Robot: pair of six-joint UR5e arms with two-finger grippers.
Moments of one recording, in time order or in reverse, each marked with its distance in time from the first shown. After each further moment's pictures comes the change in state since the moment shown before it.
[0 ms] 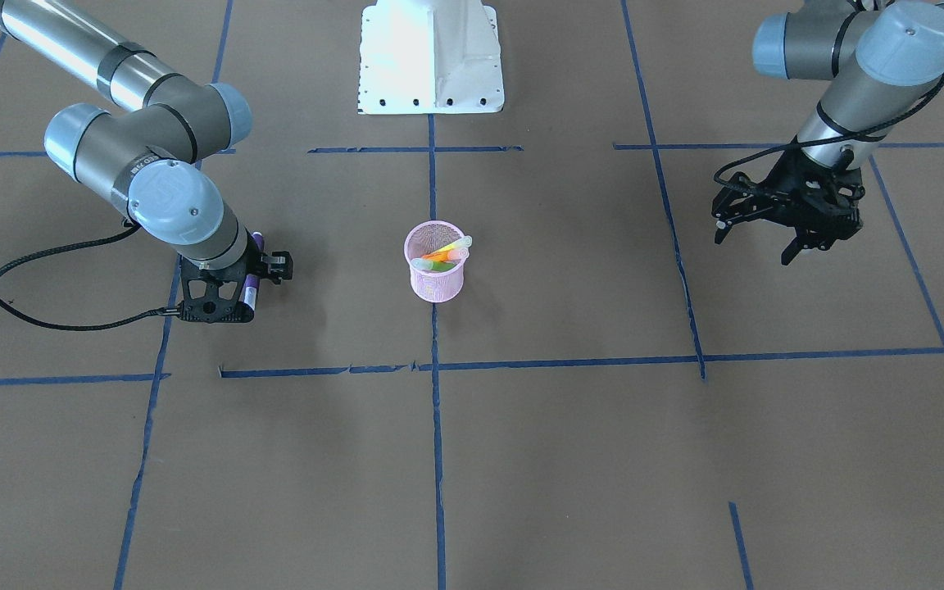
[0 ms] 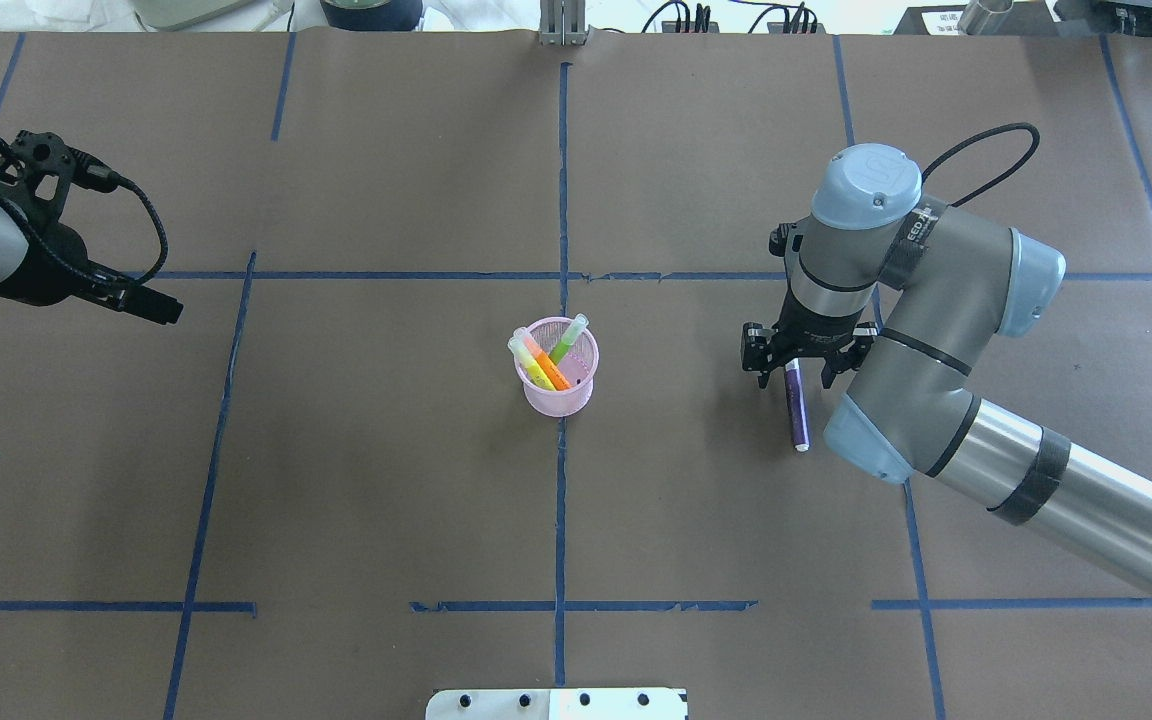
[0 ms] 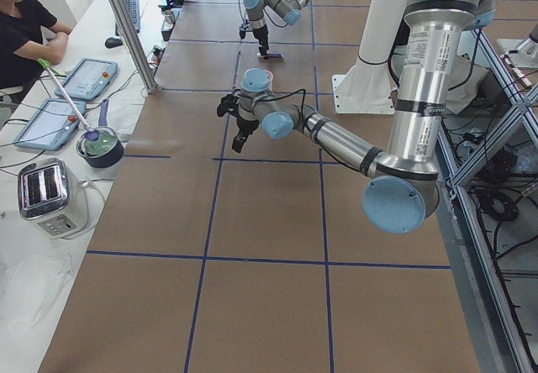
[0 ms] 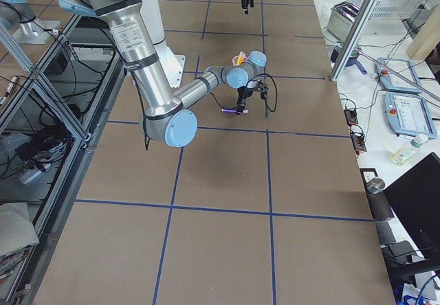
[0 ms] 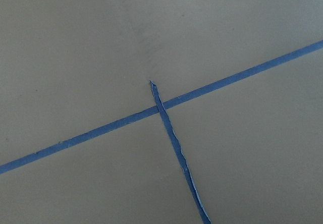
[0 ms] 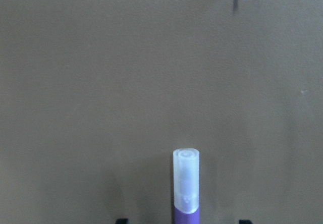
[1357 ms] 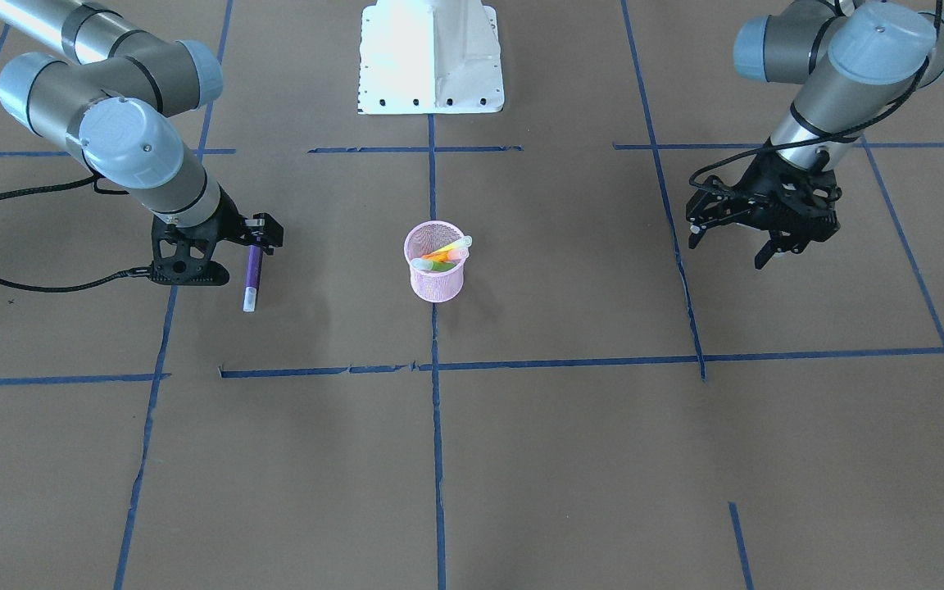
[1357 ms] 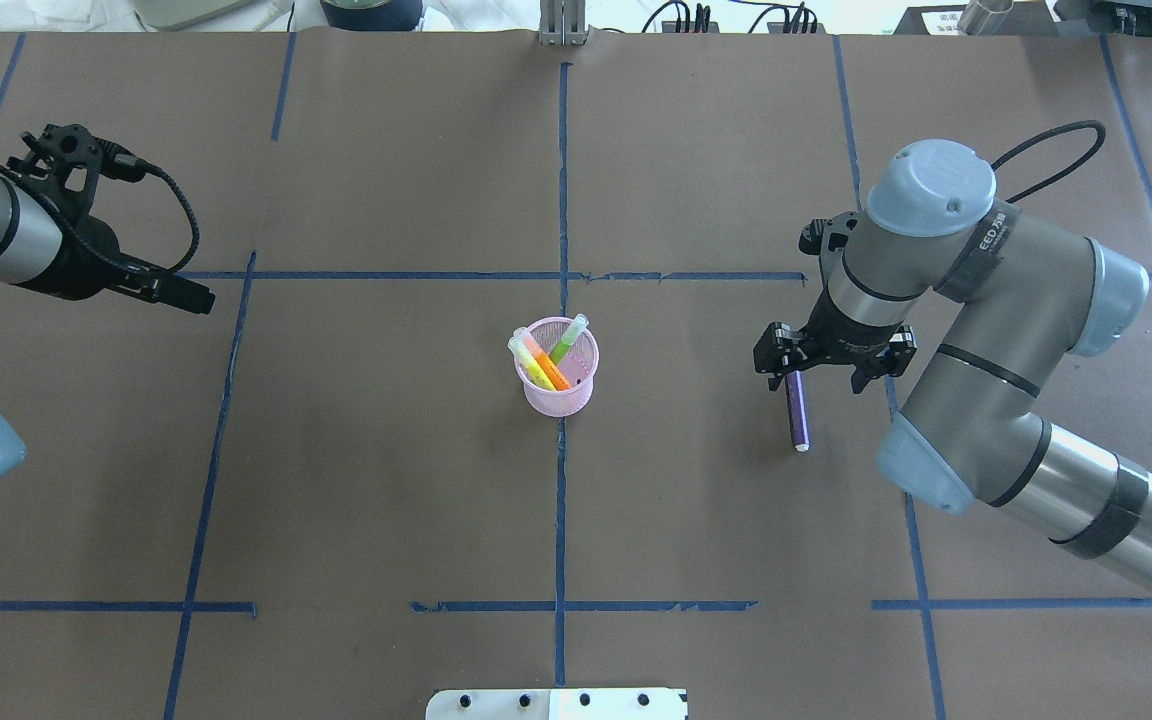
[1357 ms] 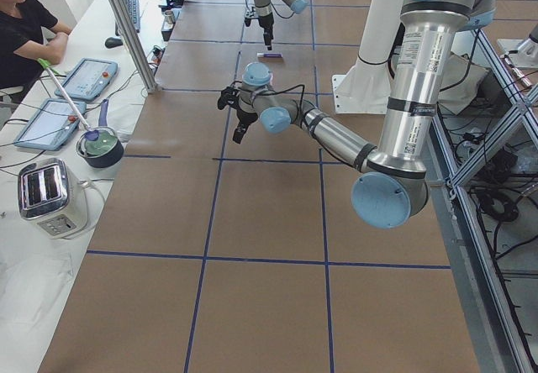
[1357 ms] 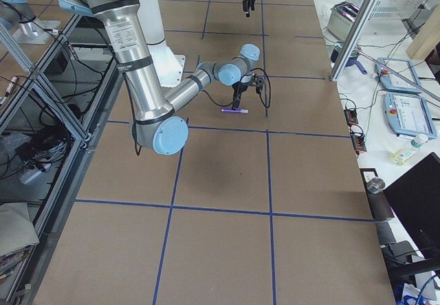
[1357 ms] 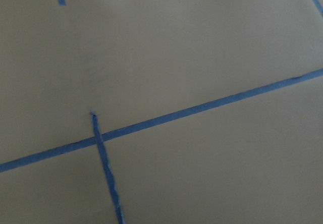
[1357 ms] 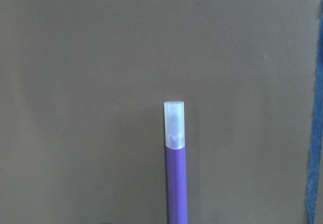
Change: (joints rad) left arm 0.012 -0.027 0.012 -0.012 0.003 -0.055; right arm 0.007 -0.082 0.163 -0.003 0.000 0.029
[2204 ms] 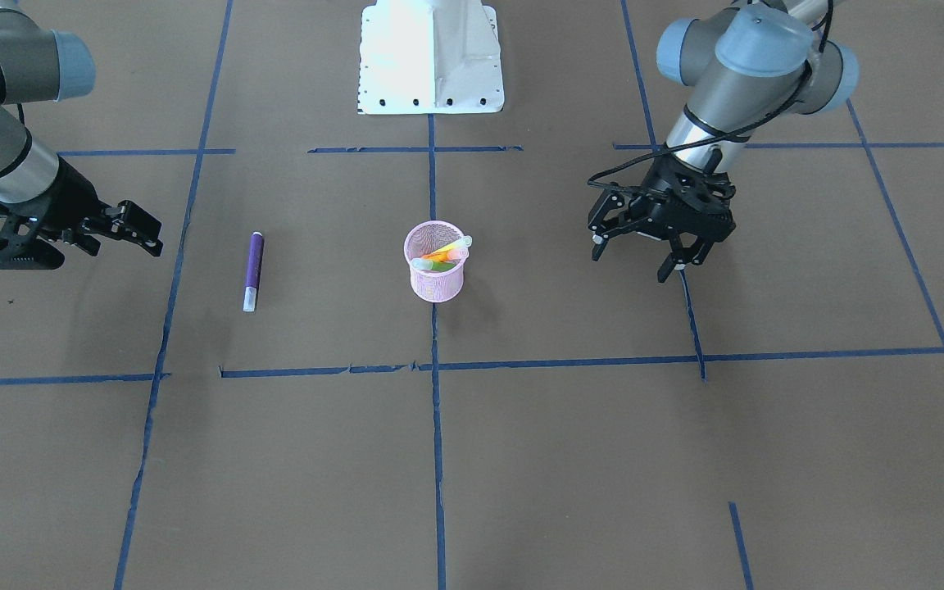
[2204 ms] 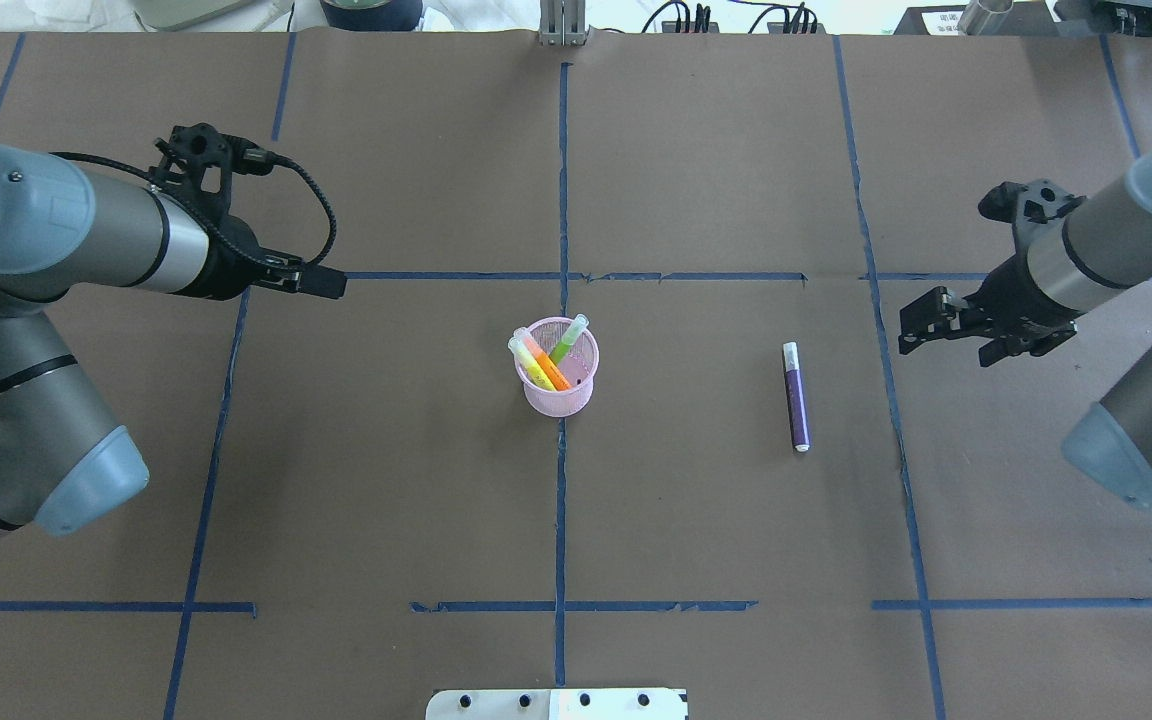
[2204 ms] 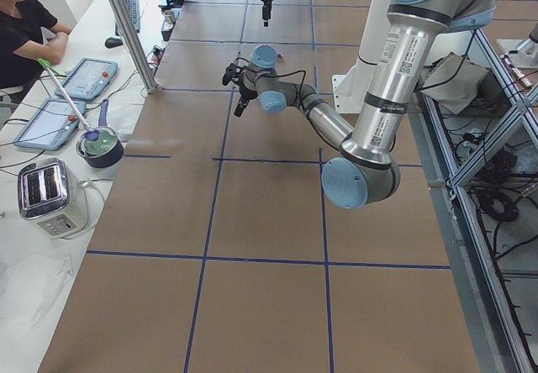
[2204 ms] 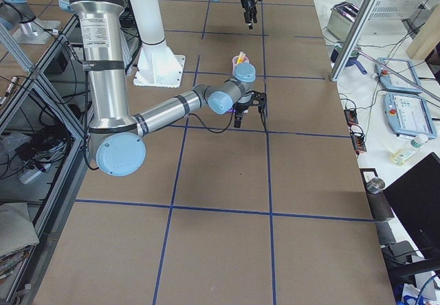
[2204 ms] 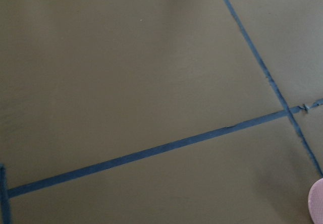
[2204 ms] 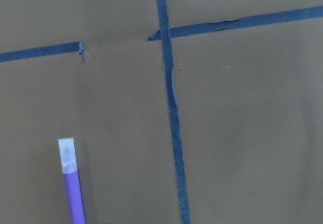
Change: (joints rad) left arm 0.137 -0.155 0.036 -0.107 0.160 -0.236; right arm 0.168 -0.253 0.102 0.250 0.086 0.022
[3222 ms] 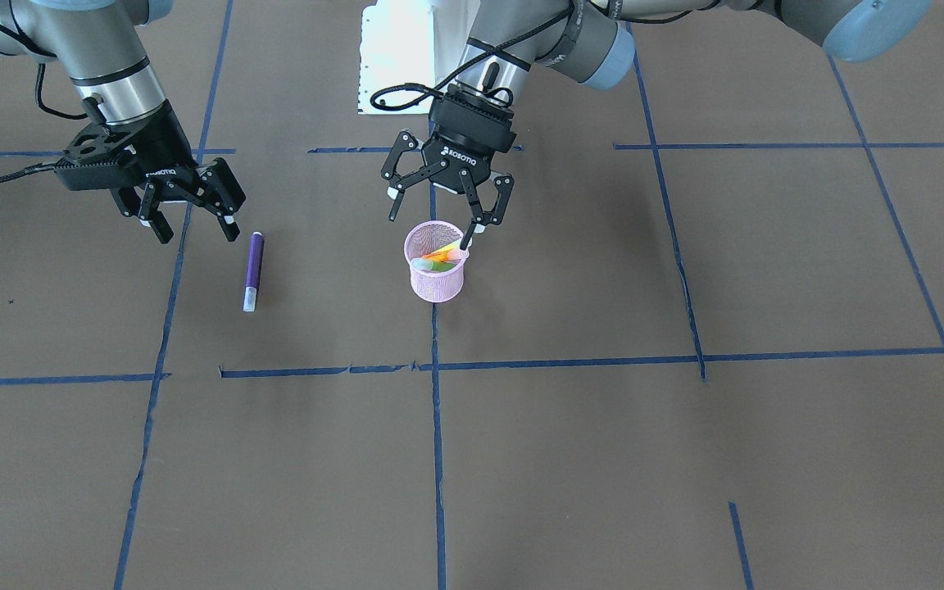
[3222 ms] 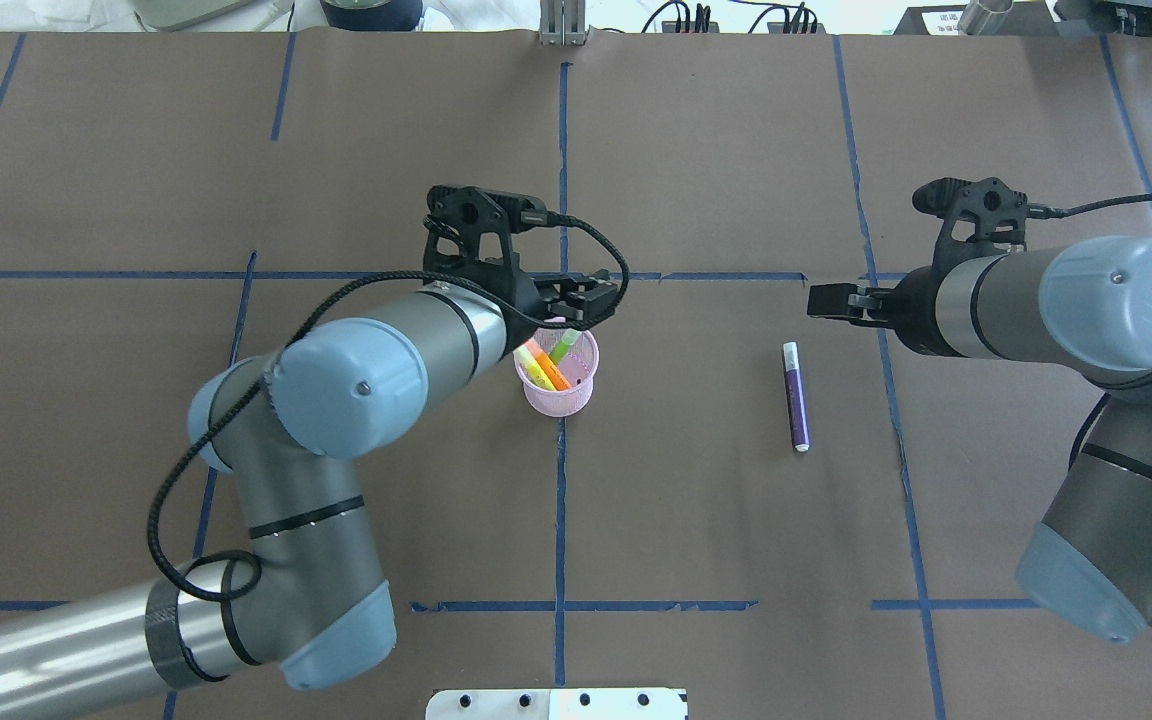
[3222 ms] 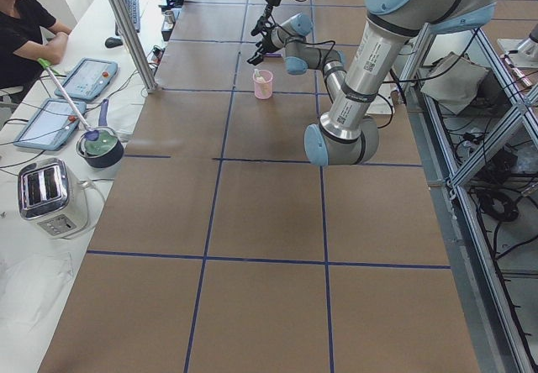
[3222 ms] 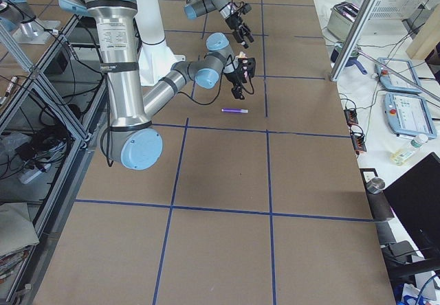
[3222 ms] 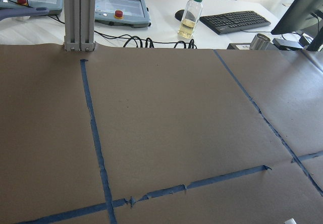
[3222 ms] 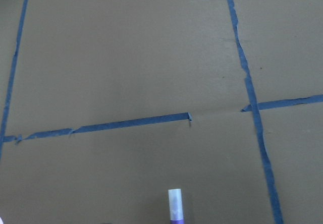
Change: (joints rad) left arm 0.309 -0.342 0.100 -0.072 0.547 -0.163; right arm -0.200 -0.030 0.230 0.122 -0.532 0.234
